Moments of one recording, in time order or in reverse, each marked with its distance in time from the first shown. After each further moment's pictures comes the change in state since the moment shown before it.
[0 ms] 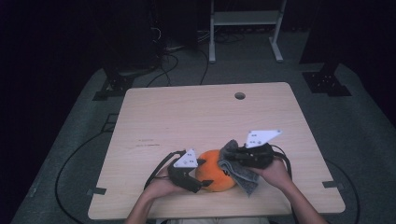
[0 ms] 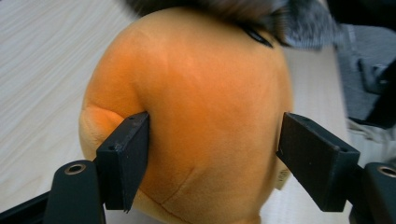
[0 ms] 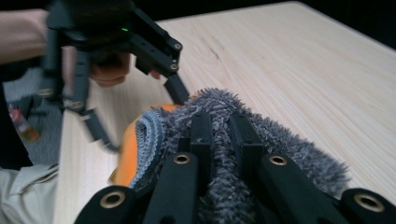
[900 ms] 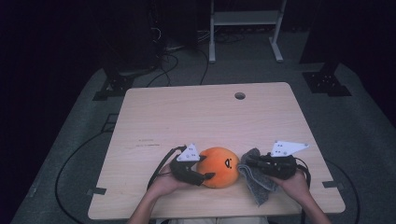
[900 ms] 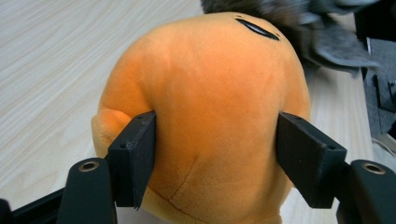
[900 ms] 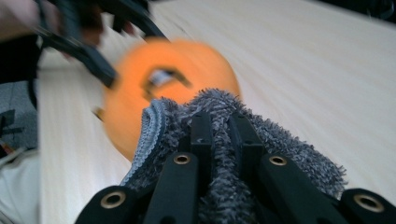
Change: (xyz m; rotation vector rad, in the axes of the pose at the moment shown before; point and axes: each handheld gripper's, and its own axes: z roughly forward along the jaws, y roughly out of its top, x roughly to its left) left arm 0.011 0.008 0.011 -0.002 0.076 -0.101; right arm 0.002 -0.060 -0.048 -0.055 -0.114 0.091
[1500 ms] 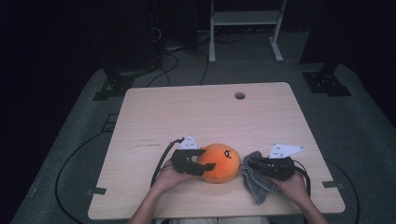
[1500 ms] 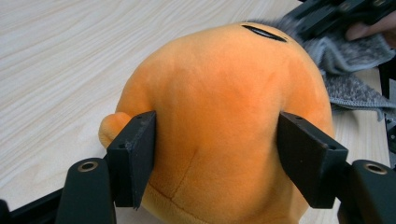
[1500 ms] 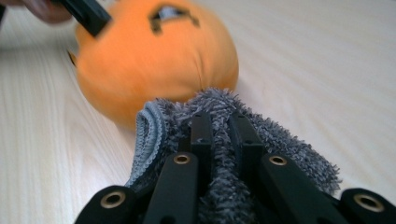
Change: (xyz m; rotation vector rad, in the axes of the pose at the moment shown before) left arm 0.020 0.002 0.008 -0.023 0.019 -0.142; right arm -0.011 -0.025 0.009 0.051 -0.071 0.039
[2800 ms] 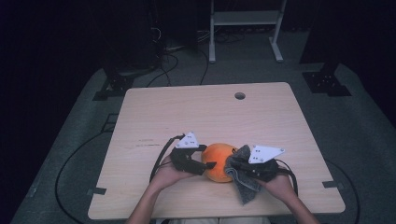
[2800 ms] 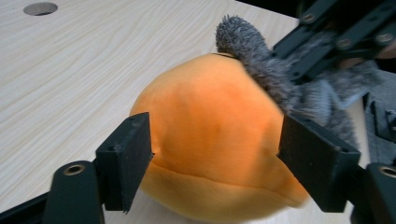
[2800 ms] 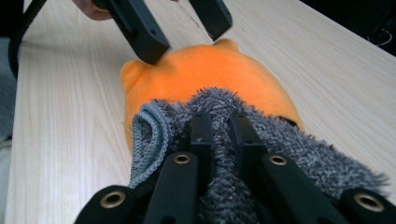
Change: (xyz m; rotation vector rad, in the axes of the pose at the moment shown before) left arm -0.006 0.016 -0.021 -0.018 -0.057 0.100; right arm 0.039 0.038 0.027 -0.008 0.036 -0.196
